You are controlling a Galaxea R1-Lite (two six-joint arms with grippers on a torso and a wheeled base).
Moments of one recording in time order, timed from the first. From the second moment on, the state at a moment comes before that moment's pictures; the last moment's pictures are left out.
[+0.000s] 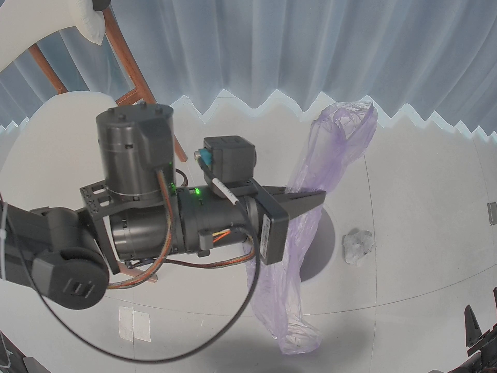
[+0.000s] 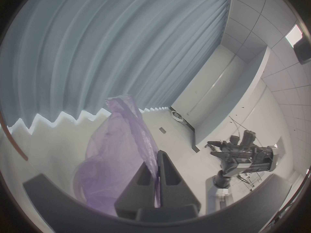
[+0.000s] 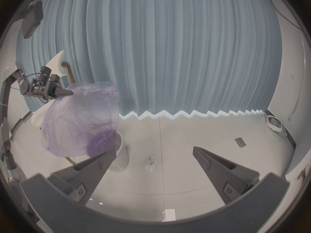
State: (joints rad) left arm -0.80 1.70 -0.97 -0.64 -0.39 -0.04; right arm 0.00 0.02 -0.02 0.01 -0.01 0.02
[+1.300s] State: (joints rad) left arm -0.65 1.86 -0.84 -0.80 -0.22 -0.04; right arm 0.08 0.67 -0.34 -0.12 0.07 0.23
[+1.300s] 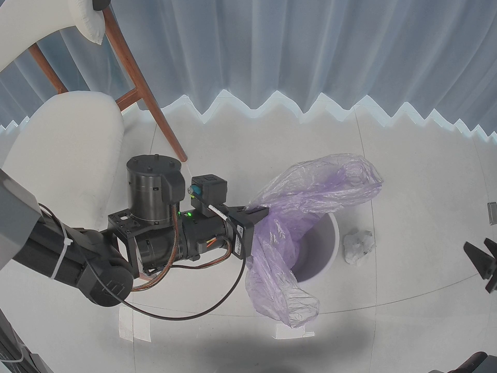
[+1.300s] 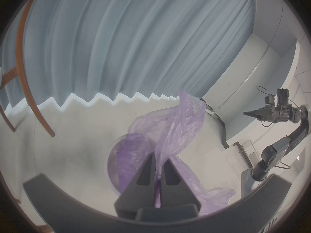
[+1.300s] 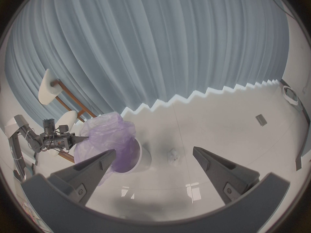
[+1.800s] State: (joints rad) left arm -0.65 1.82 -0.81 -0.81 -0.17 -0.03; right arm 0.11 1.40 -0.43 -0.49 0.13 0.19
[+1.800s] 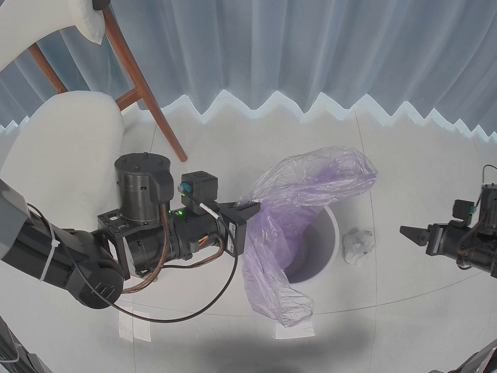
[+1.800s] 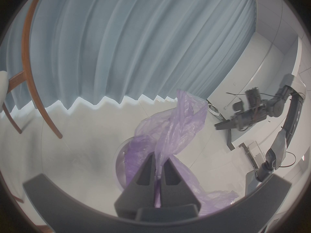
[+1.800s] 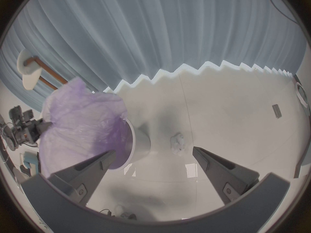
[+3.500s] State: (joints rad) left arm -0.71 1.92 -1.02 -0.82 -0.11 -0.03; right arm 0.43 2.34 -0.70 -1.55 0.52 -0.02
